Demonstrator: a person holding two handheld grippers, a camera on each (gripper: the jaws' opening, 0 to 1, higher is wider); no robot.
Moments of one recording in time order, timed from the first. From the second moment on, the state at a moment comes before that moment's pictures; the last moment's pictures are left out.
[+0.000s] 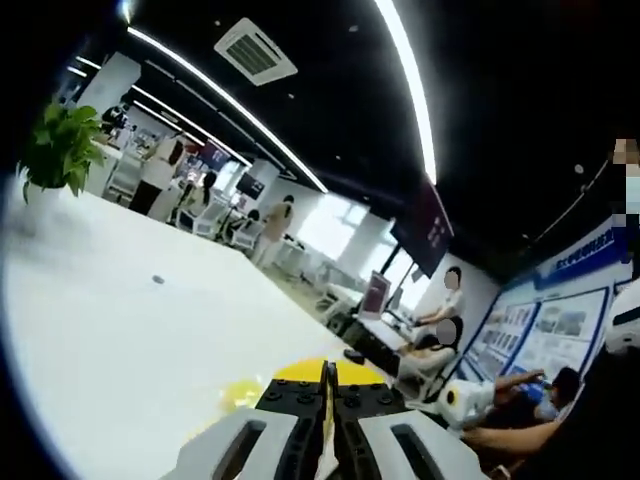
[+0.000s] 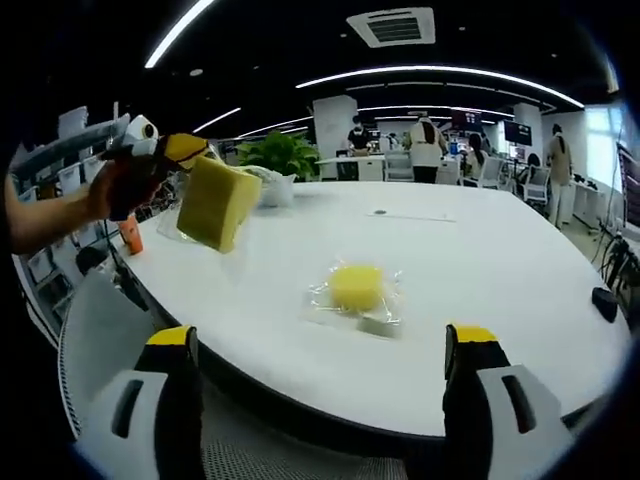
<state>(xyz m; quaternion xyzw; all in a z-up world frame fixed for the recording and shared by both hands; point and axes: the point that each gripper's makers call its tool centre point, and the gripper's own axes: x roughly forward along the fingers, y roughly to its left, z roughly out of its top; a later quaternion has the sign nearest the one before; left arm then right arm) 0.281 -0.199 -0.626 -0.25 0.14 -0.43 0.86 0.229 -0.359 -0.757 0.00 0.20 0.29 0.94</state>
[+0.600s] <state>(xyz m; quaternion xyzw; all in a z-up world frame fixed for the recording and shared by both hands) 0.322 -0.194 -0.693 -0.27 0.20 -0.38 0.86 0.237 -0.361 -0.769 -0.05 0.19 0.29 0.94</state>
